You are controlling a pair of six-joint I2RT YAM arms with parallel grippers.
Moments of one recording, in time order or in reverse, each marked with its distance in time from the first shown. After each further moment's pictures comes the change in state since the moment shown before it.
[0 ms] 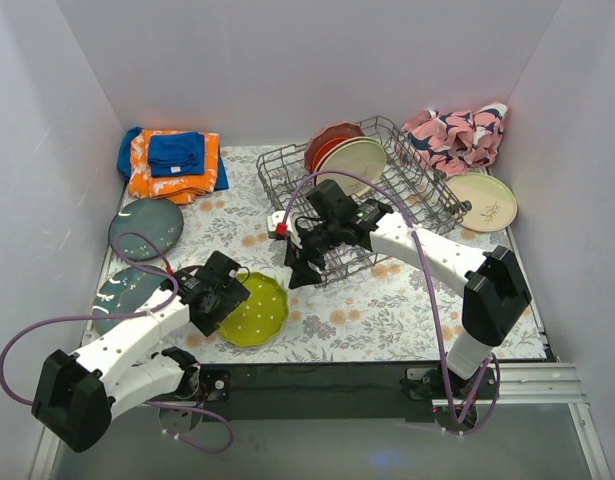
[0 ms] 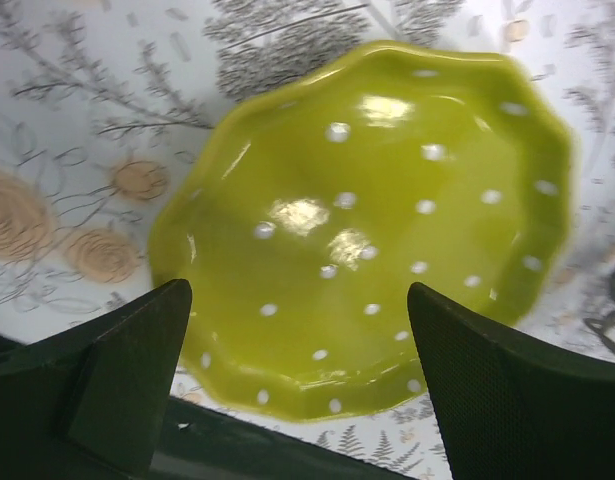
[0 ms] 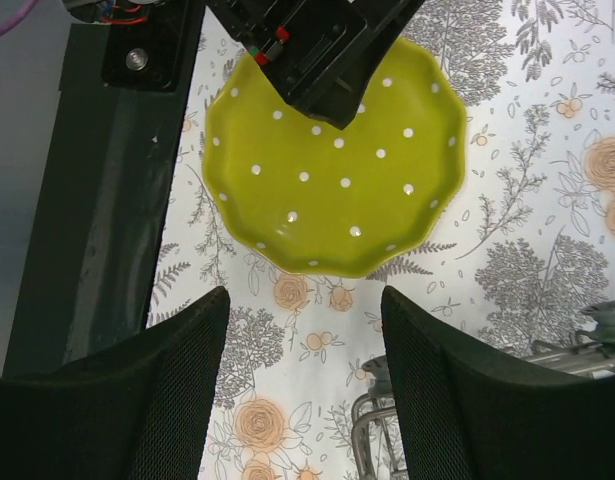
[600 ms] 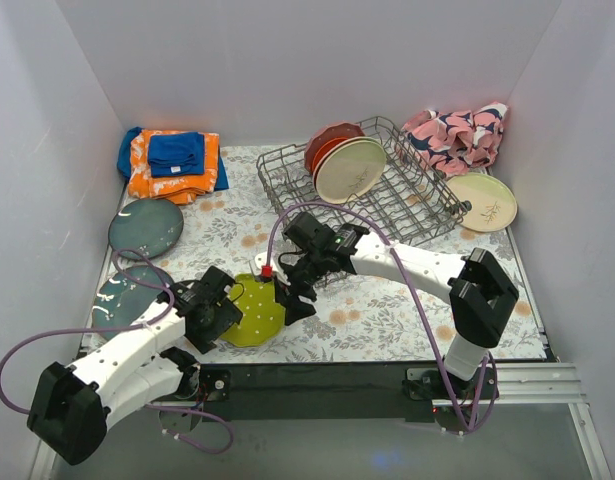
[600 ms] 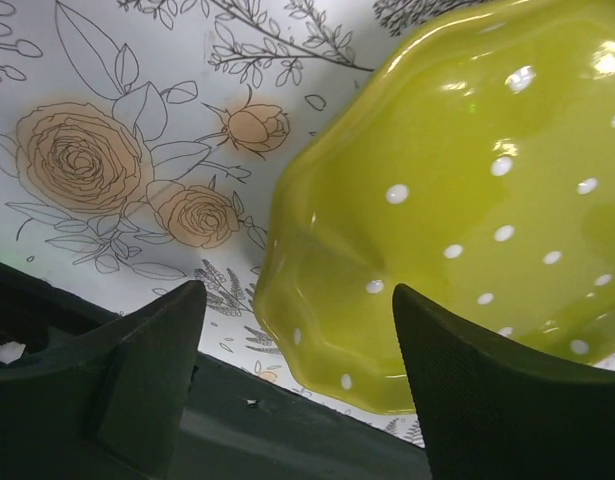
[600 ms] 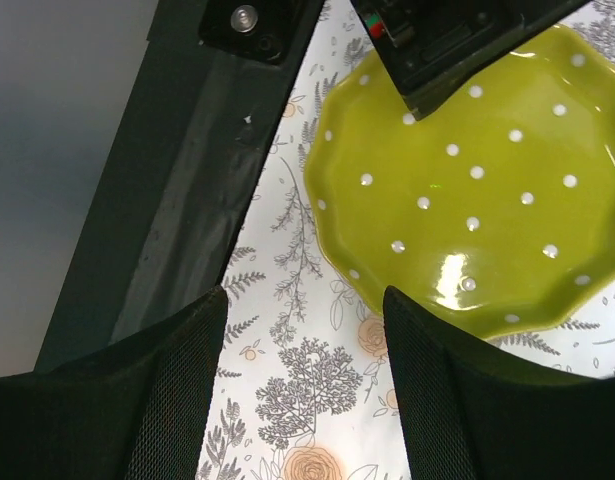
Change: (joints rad) left arm 0.003 -0.059 -0.086 -0.127 0.064 -0.031; right arm 0.145 0.039 -0.079 -0.006 -0.035 -0.068
